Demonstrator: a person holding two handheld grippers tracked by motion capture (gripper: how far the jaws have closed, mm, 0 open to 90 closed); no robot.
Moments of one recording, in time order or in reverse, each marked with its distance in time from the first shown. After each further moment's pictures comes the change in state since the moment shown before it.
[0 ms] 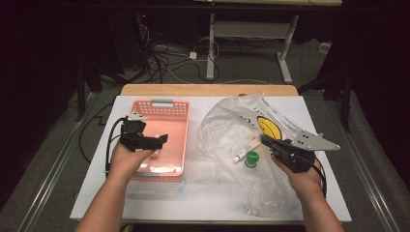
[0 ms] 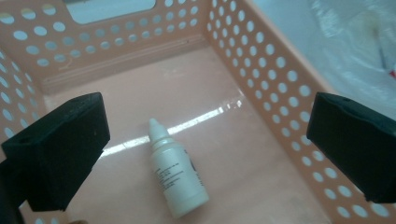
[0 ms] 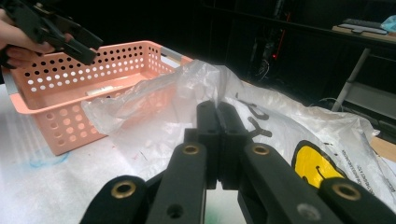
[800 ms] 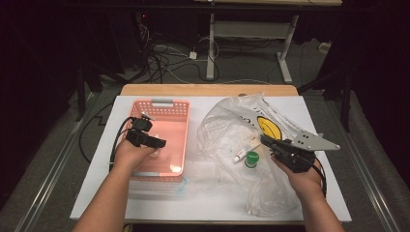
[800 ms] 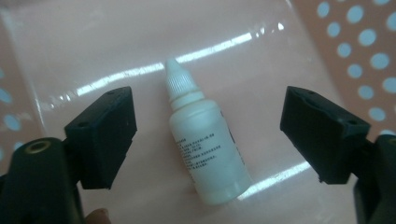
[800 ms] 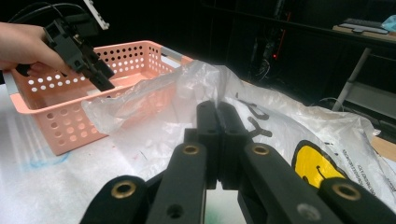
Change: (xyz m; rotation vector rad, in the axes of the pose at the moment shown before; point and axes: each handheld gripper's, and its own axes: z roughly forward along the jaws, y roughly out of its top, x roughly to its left) left arm 0.017 0.002 0.047 0.347 0.028 -0.060; right arm 0.000 0.000 0.000 -0.001 0.004 -0.001
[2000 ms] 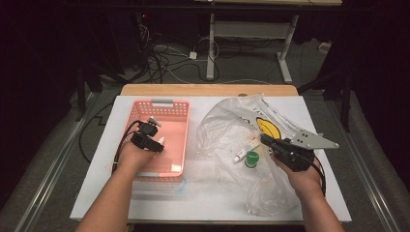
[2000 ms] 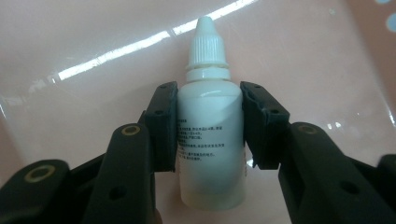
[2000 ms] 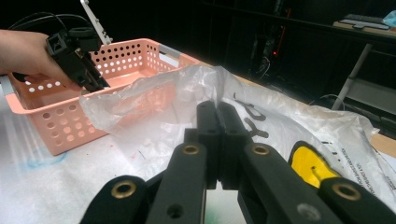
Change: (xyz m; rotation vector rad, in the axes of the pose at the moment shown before) left arm -0.007 -0.001 0.016 0.096 0.021 0.059; right arm -0.003 -0.001 0.003 0.010 -0.002 0.011
